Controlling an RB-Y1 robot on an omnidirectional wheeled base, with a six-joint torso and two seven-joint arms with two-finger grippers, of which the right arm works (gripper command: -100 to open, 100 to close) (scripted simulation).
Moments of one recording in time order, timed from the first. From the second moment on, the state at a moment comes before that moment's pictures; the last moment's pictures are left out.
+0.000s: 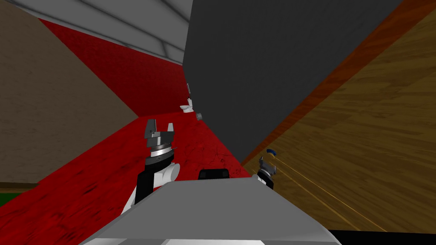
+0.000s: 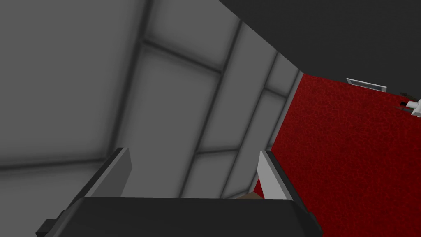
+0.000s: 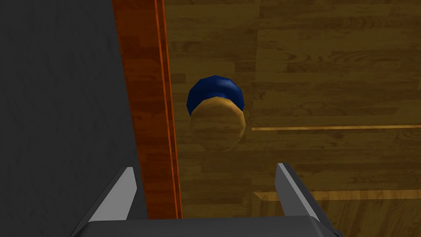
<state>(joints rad) 0.18 -0.25 -0.23 -0.81 -0.91 -0.90 -1.24</state>
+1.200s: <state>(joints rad) 0.14 -0.33 -0.28 -0.64 -0.68 -0.90 -1.51</state>
